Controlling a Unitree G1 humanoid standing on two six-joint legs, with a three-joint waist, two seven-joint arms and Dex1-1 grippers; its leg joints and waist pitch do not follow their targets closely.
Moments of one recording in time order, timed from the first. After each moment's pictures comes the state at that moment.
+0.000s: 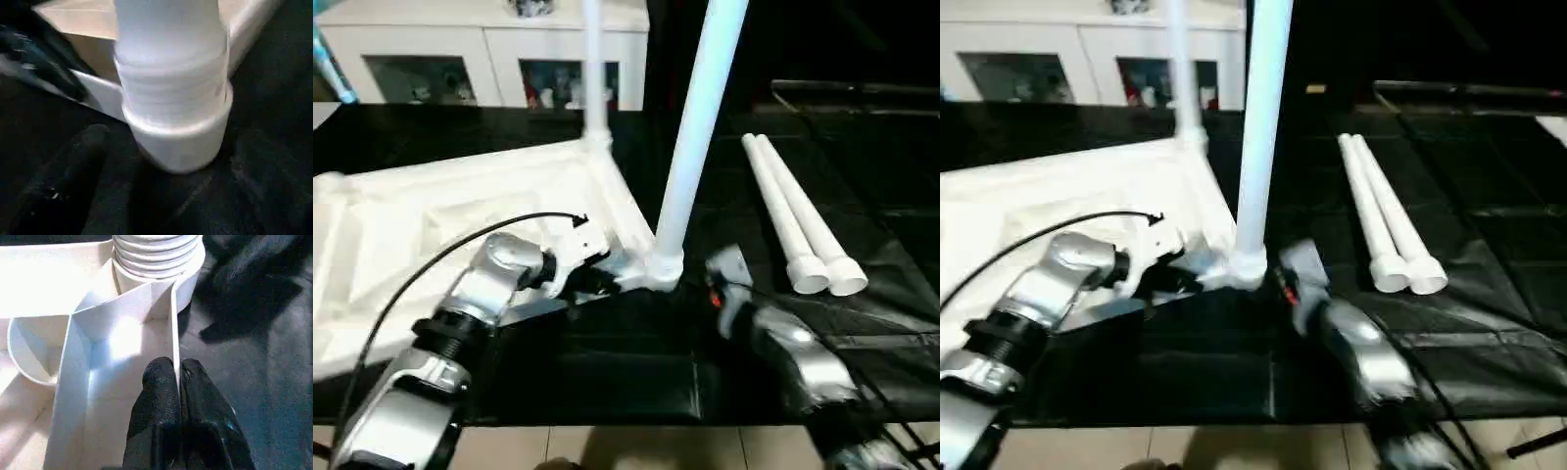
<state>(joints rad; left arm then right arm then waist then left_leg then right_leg) -0.68 0.40 -0.32 0.61 0.09 0.15 -1.23 -0.31 -0.30 0.11 0.42 0.24 0.12 0.88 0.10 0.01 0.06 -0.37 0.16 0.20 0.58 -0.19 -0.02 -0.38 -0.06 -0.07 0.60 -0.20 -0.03</state>
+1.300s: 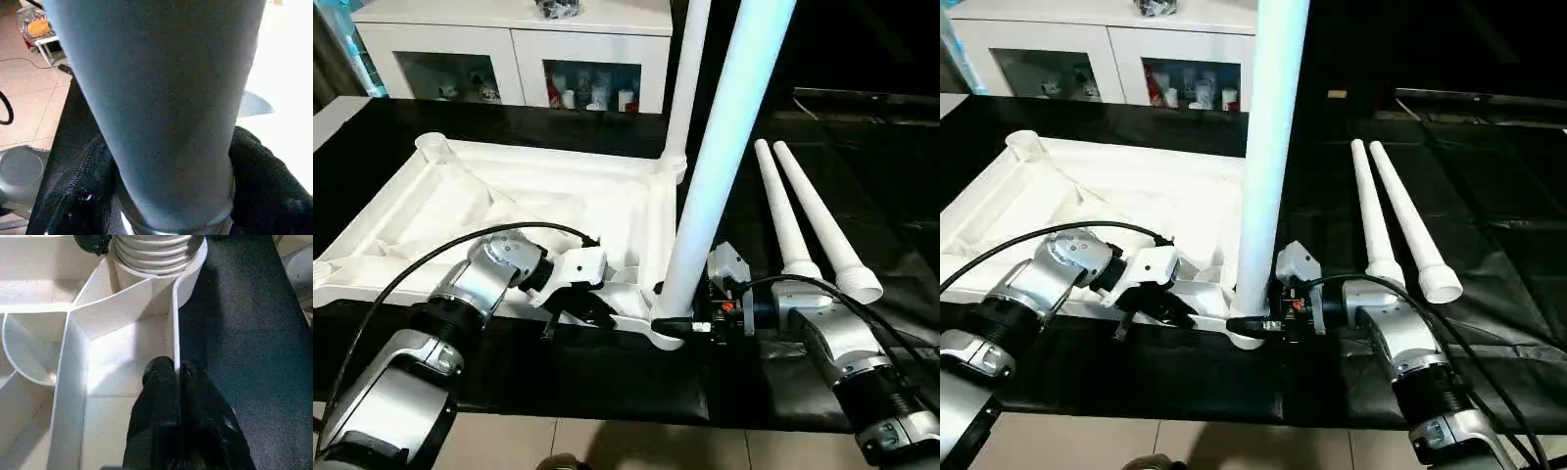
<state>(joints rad) -0.74 0.42 -0.41 0.74 0.09 -0.09 -1.48 -0.43 -0.38 0.23 0.40 0.24 0.18 1.25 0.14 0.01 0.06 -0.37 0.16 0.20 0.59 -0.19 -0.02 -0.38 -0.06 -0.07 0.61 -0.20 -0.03</state>
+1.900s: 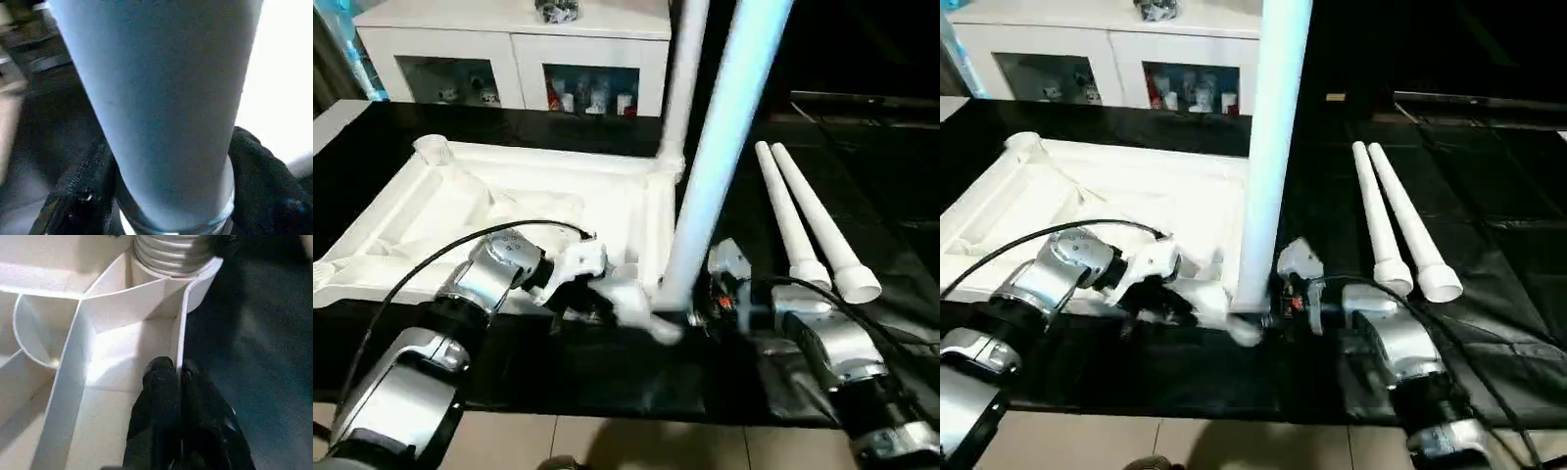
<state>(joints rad) -0.77 0.34 -0.33 0.83 0.08 0.07 -1.29 -0.41 -0.27 0.14 0.41 0.21 0.23 0.94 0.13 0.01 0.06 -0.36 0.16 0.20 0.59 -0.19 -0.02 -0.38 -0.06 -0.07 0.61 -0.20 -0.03</state>
